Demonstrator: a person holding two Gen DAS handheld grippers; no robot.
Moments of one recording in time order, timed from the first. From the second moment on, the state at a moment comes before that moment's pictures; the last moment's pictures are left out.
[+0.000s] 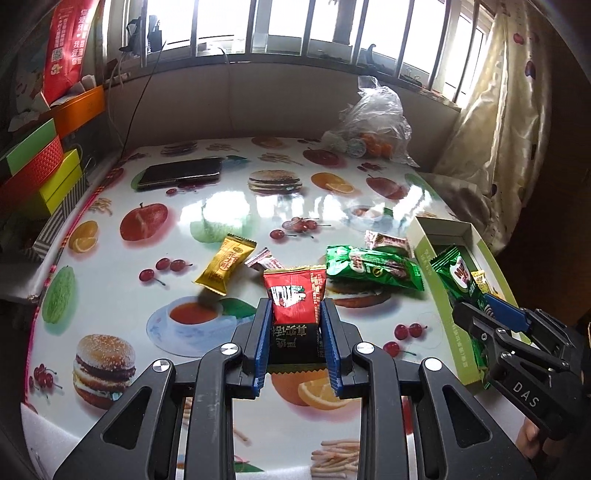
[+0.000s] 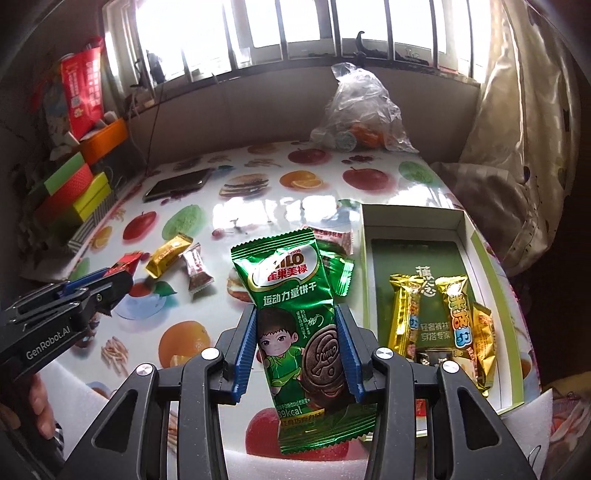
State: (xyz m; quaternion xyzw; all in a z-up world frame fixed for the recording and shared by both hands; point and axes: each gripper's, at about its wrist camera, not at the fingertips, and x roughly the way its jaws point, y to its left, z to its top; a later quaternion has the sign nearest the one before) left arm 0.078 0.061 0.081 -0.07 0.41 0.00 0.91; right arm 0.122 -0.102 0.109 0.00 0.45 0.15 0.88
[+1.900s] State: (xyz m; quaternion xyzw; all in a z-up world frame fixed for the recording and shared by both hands) left arm 0.149 -0.109 0.052 -0.03 0.46 -0.19 0.87; right arm 0.138 -0.245 0.079 0.05 0.48 -0.01 0.88
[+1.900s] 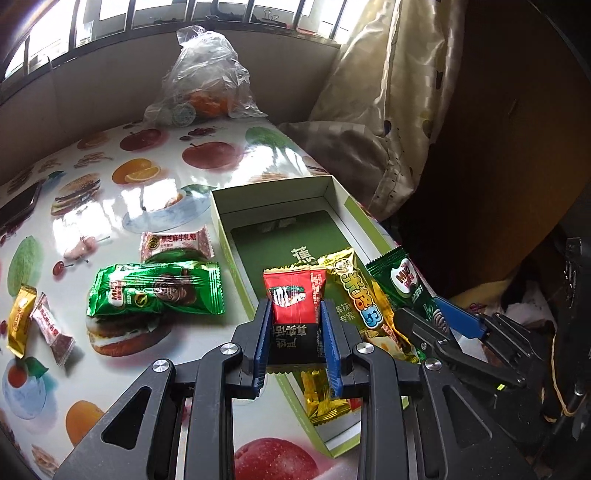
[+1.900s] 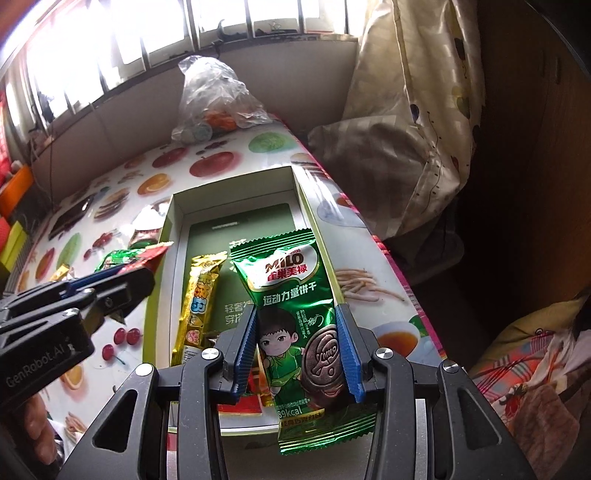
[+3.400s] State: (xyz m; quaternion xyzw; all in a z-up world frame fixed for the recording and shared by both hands) left arm 0.156 -0.127 0.031 -0.02 0.48 -0.19 0.86; right arm 0.137 -0.248 0.069 0.06 0.48 0.01 0.88
